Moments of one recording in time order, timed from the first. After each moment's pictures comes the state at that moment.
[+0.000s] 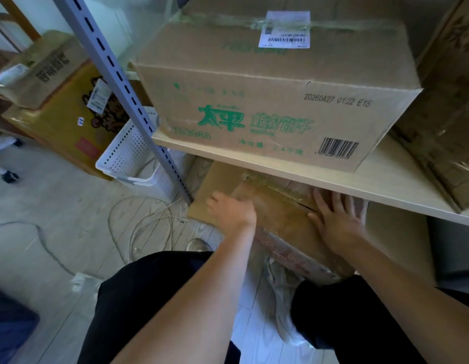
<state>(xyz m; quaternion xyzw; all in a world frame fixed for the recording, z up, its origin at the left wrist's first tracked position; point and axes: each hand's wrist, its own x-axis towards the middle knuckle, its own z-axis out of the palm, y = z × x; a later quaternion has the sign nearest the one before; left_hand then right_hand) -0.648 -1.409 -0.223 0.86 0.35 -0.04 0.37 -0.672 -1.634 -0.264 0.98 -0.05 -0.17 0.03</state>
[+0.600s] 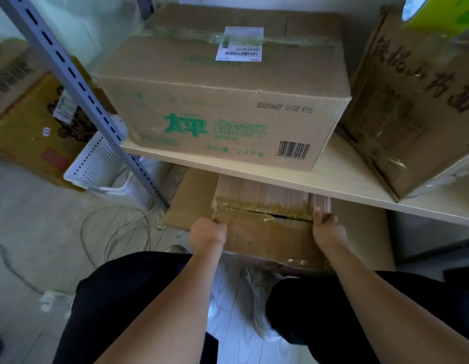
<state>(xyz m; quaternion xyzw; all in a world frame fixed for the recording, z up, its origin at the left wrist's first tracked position) -0.676 -1.404 -0.244 0.89 0.29 -0.19 0.30 -0.696 -1.668 -0.271 0.89 -0.34 -0.14 -0.26</state>
